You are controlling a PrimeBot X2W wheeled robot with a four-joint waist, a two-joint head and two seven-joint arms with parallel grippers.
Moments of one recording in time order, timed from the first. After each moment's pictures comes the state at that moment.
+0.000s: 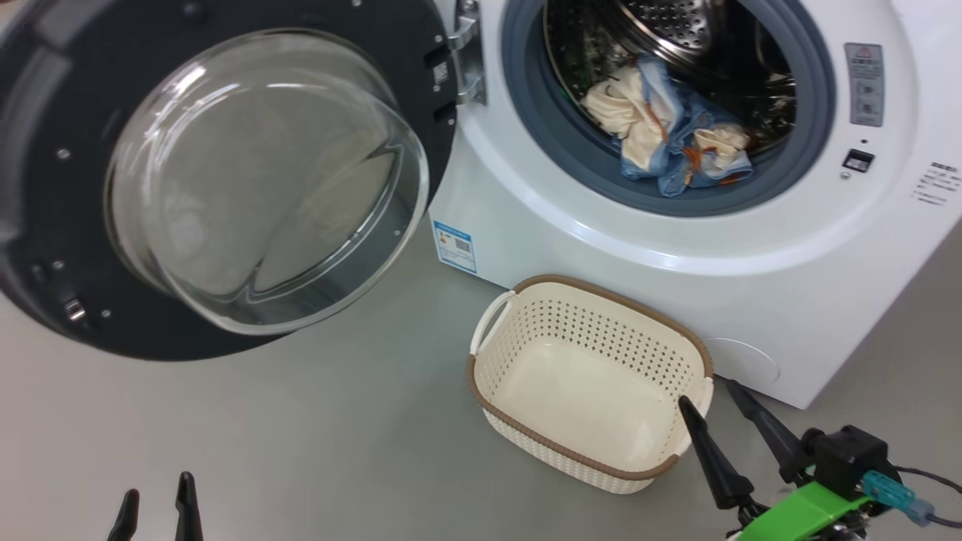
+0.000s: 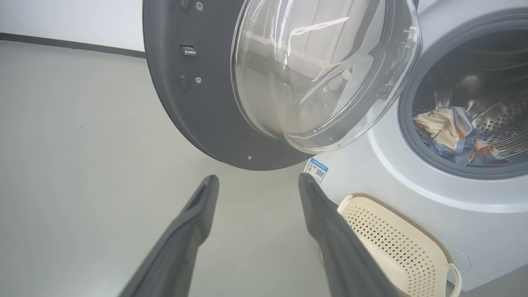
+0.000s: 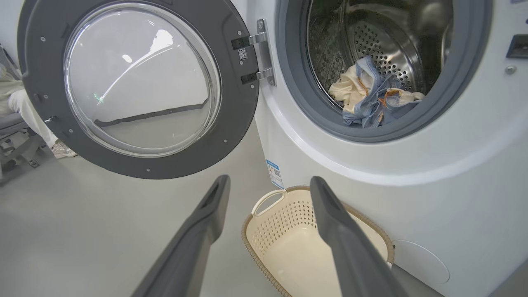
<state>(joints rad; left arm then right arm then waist) 0.13 0.11 0.07 0.17 -0.46 -0.13 -0.26 -0.06 -0.26 0.24 0.21 0.42 0.13 -0.26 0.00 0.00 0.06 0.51</state>
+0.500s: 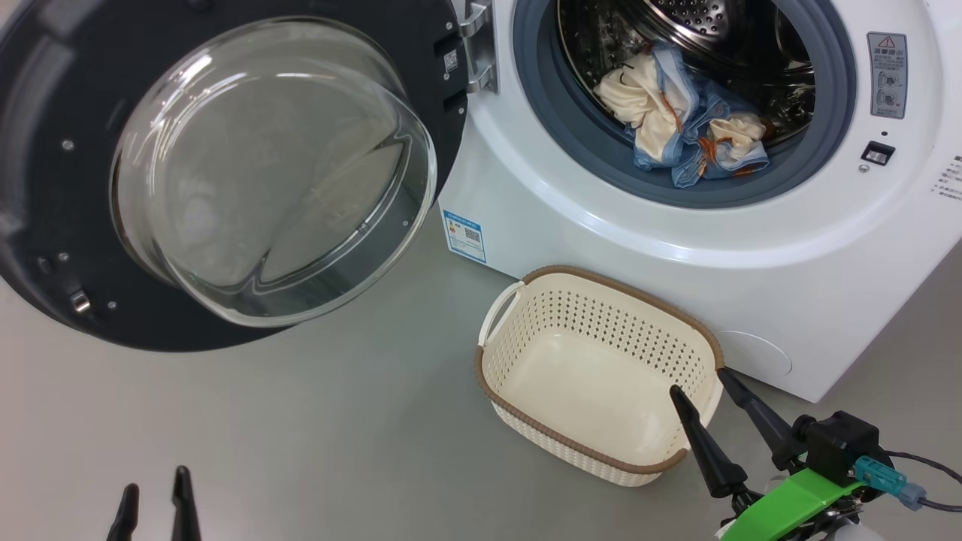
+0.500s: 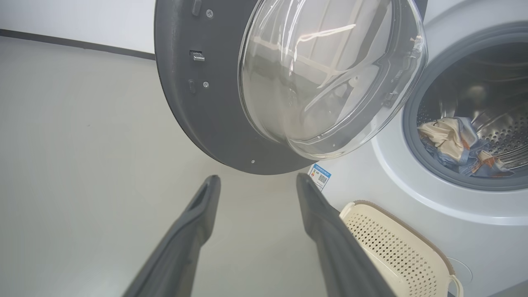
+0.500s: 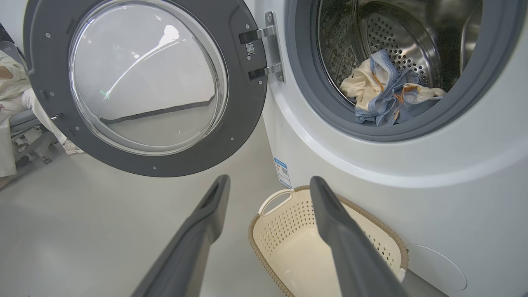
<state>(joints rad) 0.13 0.07 0.09 0.14 -0.47 -0.13 -0.26 -0.11 -0.28 0.28 0.24 0.43 0.13 -0.26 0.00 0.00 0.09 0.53</state>
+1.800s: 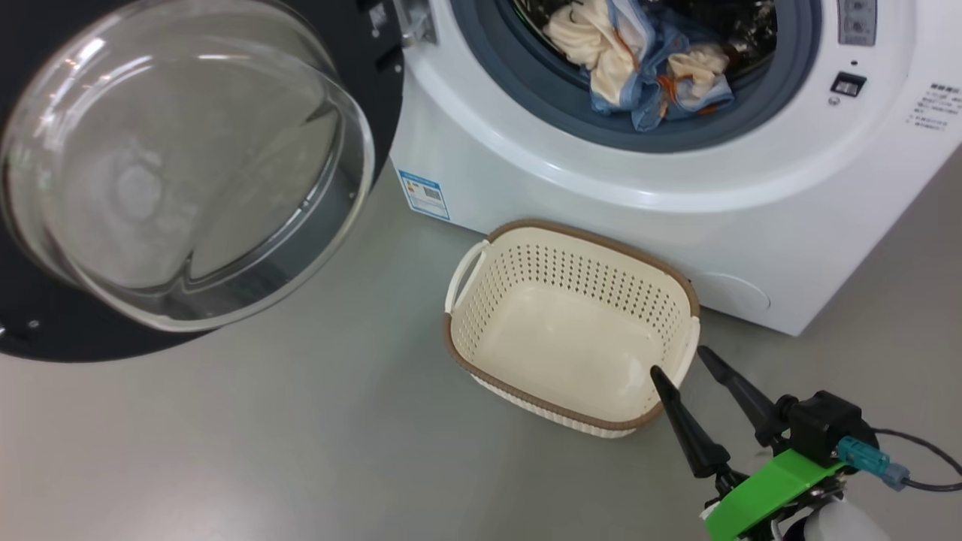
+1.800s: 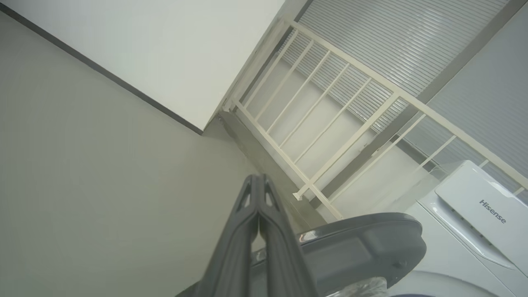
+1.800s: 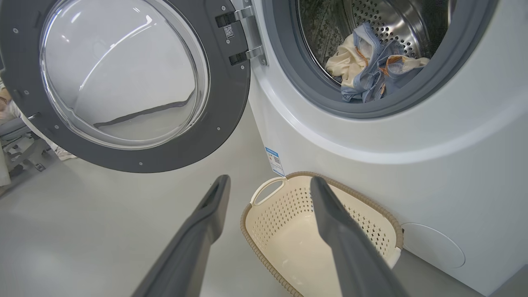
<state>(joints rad) -0.62 0.78 0.11 0.59 -1.43 -0.13 0.06 -0.16 -0.27 0.31 0.23 0.42 0.13 -0.26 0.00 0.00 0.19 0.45</state>
